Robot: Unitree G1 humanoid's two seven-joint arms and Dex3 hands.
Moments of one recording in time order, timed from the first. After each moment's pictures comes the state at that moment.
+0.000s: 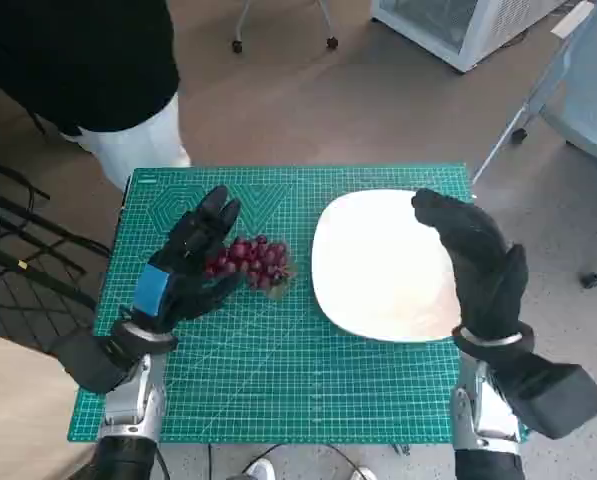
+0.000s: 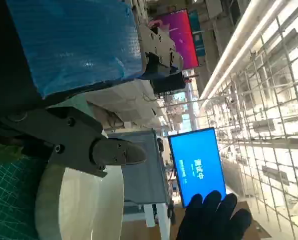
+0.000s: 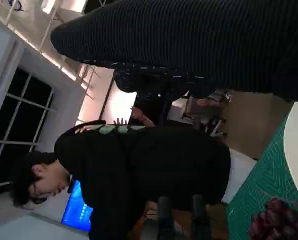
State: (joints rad) left arm -0.31 0.16 0.15 0.41 -0.28 -0.53 -0.50; right arm -0.41 -0.10 -0.11 0.36 0.31 -0.68 0.43
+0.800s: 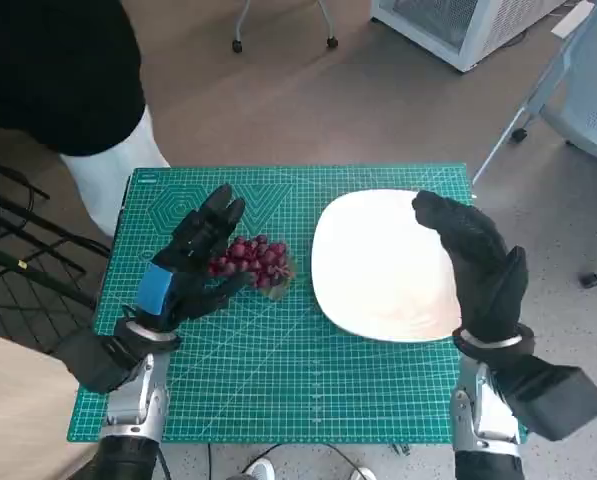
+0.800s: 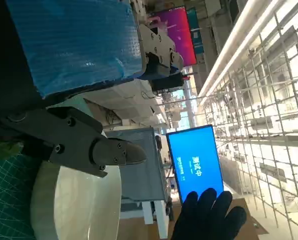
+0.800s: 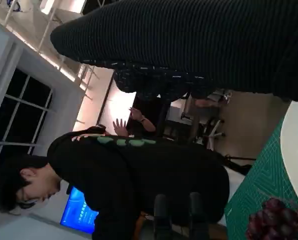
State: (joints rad) left arm -0.31 0.15 0.14 0.39 -0.28 -0.52 -0.50; right arm -0.40 -0.10 -0.11 0.35 0.31 -0.68 0.43
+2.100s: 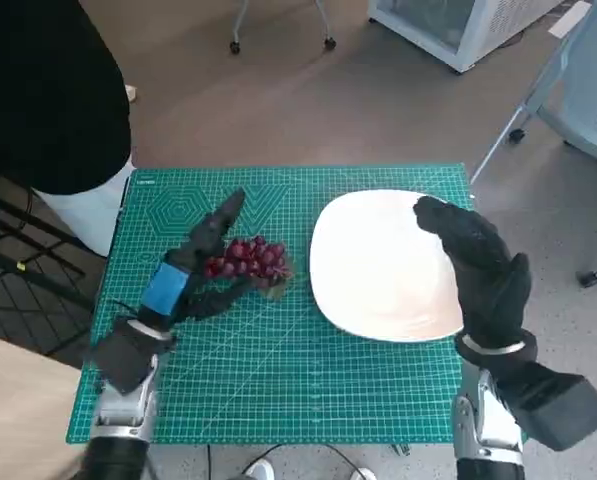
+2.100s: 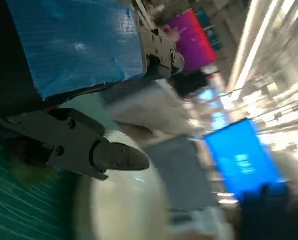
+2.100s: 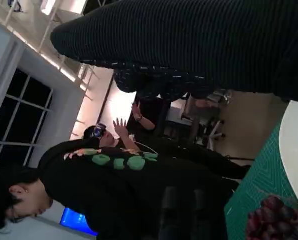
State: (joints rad) left arm -0.29 0.24 0.11 0.29 0.15 -0.48 -0.29; right arm -0.37 -0.10 -0.11 0.30 0.31 -0.66 0.43
